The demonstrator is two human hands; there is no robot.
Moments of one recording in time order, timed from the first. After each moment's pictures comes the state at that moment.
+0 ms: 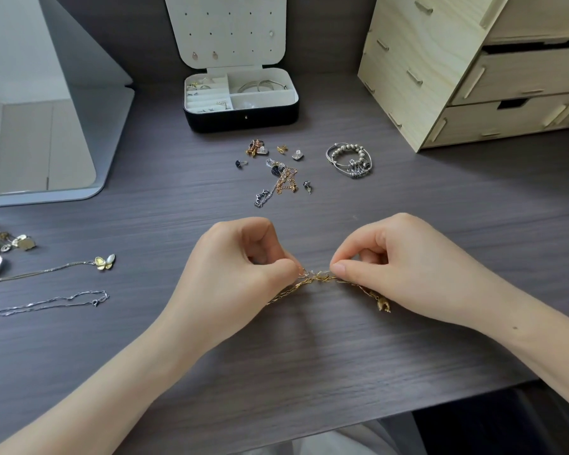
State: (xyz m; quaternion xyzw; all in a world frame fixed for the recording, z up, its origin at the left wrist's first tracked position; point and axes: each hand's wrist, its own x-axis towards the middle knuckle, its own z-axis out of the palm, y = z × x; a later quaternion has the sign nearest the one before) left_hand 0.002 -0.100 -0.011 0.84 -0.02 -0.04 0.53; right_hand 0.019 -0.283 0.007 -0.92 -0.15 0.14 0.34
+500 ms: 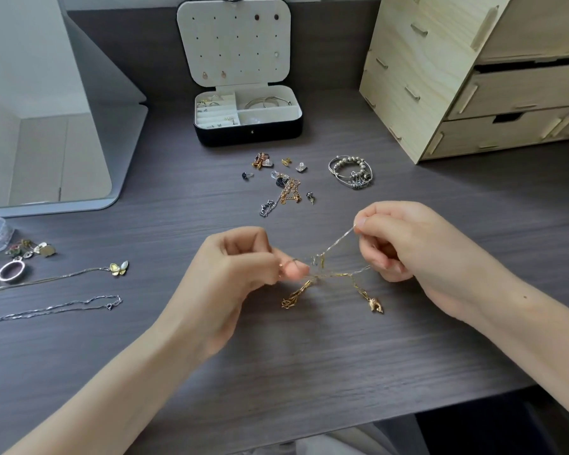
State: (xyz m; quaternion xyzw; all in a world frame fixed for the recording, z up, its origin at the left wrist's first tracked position) left_hand 0.000 -0.097 -0.004 0.66 0.04 -0.11 0.74; right_hand 0.029 -0.281 0.015 -0.79 0.02 0.17 0.58
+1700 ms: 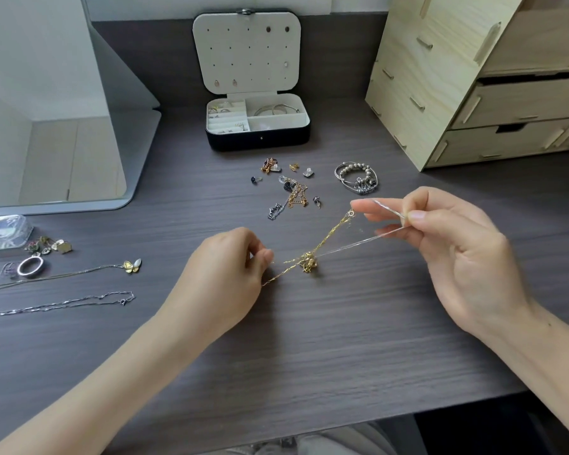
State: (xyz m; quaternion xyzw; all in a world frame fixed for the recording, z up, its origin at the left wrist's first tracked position) left_hand 0.008 -0.082 -0.012 0.96 0.00 0.01 0.29; right_hand 0.018 -0.298 0.006 -0.67 -0.09 0.02 0.73
